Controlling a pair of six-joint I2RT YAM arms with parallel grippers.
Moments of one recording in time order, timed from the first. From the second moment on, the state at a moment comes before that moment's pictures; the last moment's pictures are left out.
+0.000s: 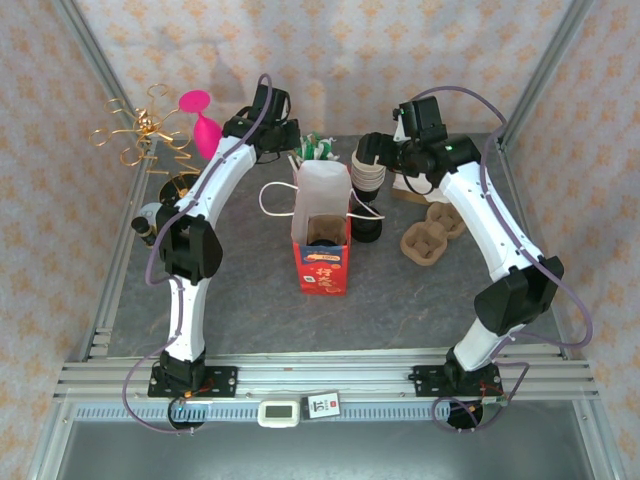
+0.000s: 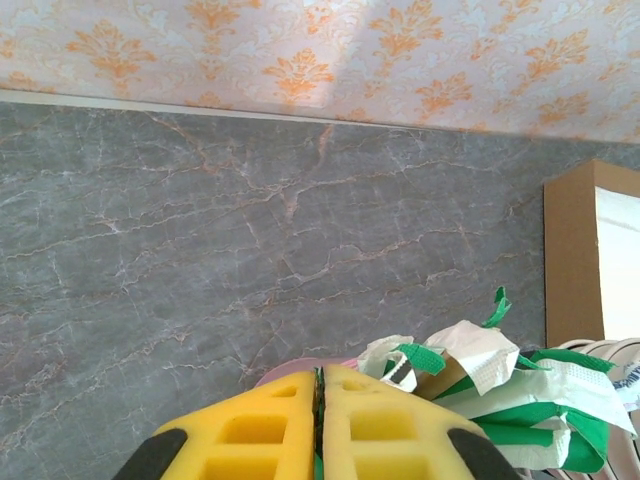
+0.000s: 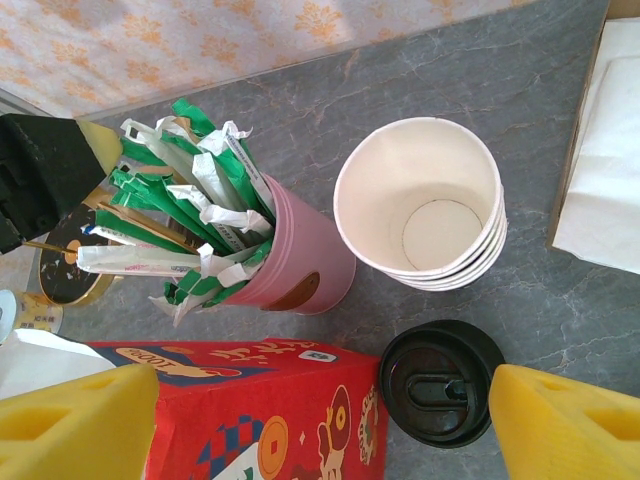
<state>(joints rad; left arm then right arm) -0.29 2.18 2.22 -0.79 0.00 -0.42 0.37 1.66 1.81 -0.89 -0.11 0.48</state>
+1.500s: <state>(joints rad) -0.29 1.81 2.35 -0.87 0.07 -0.38 0.34 1.52 1.71 -0.81 -0.06 0.55</state>
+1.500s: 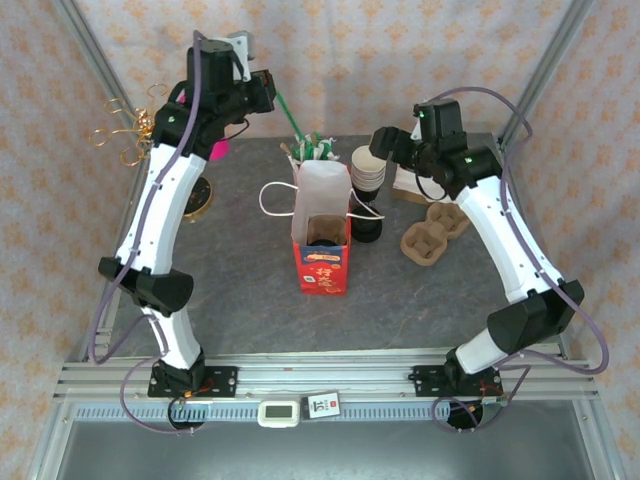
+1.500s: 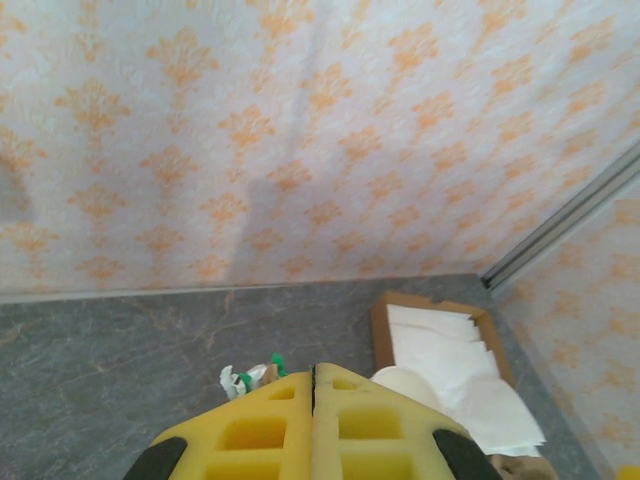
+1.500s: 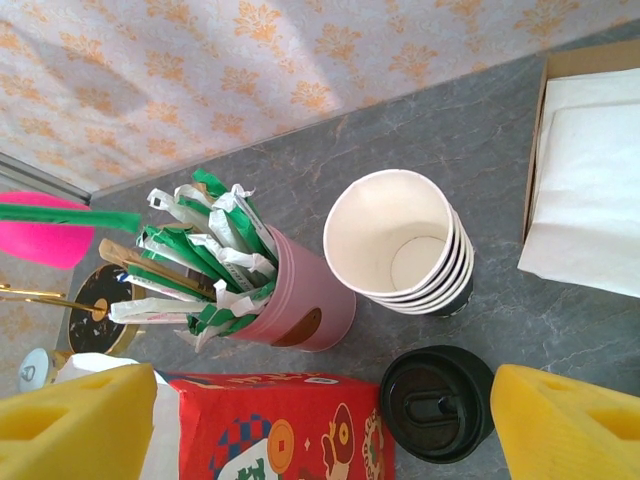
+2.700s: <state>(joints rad) -0.60 1.54 1.88 -0.97 0.03 -0.43 0.14 1.30 1.36 -0.64 -0.11 0.68</state>
